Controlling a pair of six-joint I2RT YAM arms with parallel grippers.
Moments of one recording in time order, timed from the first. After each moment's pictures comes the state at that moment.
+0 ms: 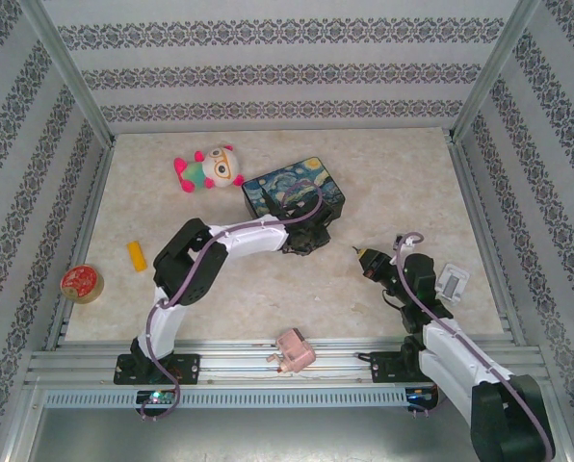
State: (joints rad) left arm -0.82 2.11 1.51 -0.40 -0.02 -1.28; right arm 0.19 0.79 0.07 0.37 -0.34 0.82
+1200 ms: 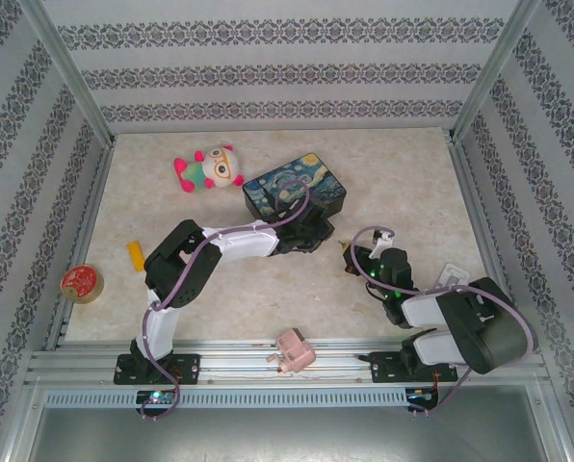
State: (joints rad) left arm -0.80 2.05 1.37 -0.09 0.05 -1.48; right arm 0.35 1.37 0.10 0.92 -0.16 0.73
